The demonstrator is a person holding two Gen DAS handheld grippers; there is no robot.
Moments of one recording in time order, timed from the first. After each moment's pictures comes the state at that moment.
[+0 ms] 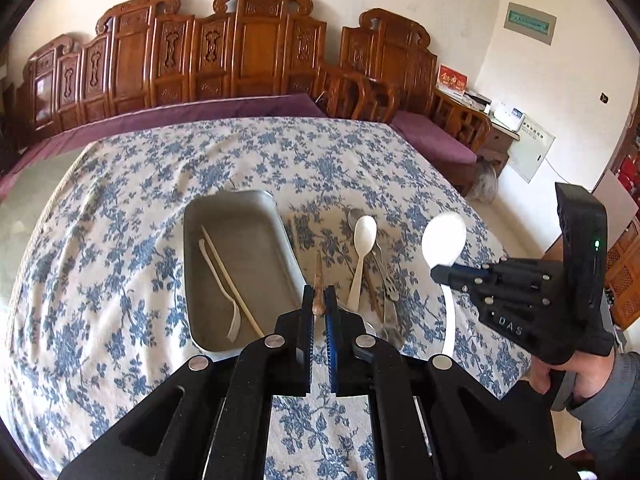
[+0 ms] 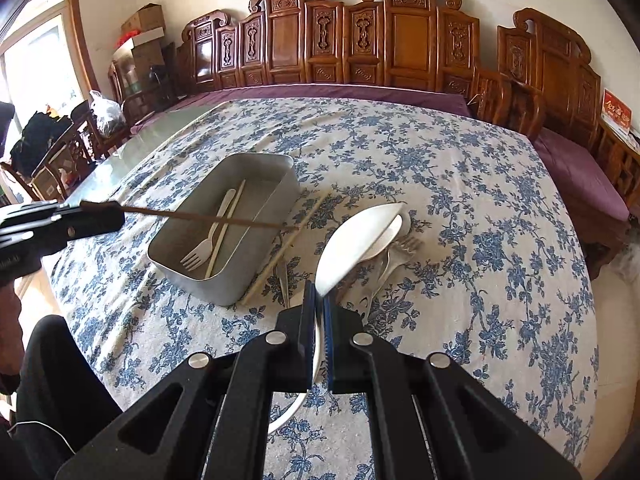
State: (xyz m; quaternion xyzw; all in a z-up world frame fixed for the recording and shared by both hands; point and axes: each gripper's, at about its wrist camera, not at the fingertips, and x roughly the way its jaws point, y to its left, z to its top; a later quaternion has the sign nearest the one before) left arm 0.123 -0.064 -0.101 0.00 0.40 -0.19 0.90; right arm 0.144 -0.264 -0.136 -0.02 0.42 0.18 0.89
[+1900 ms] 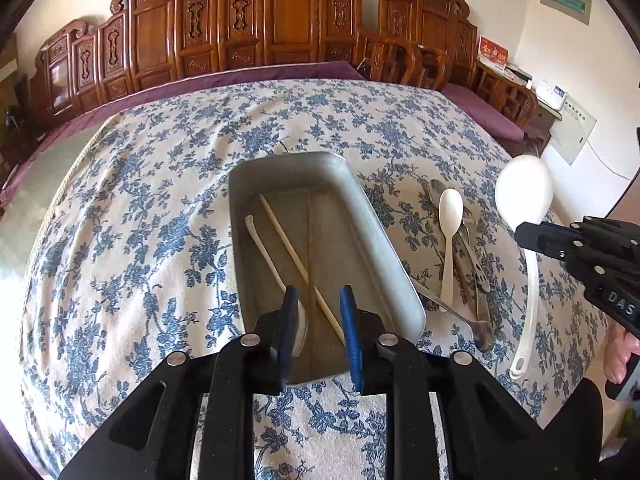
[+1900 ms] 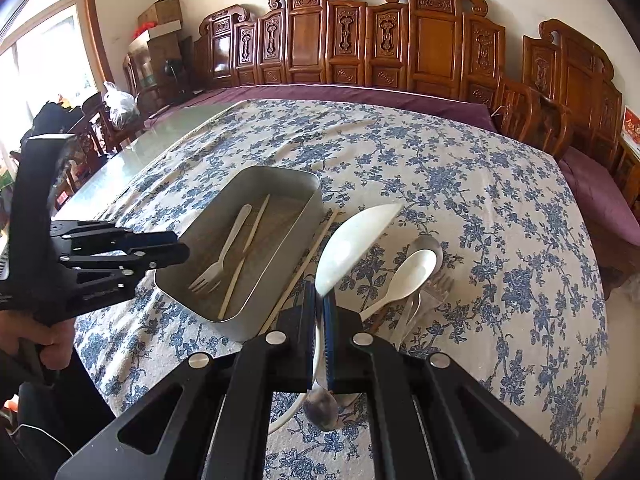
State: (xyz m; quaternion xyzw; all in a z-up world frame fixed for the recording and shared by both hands) left arm 0.177 -0.034 -0.158 0.03 0.45 -0.13 0.88; right arm 0.181 -0.230 -0.130 -0.04 0.42 0.21 0.88
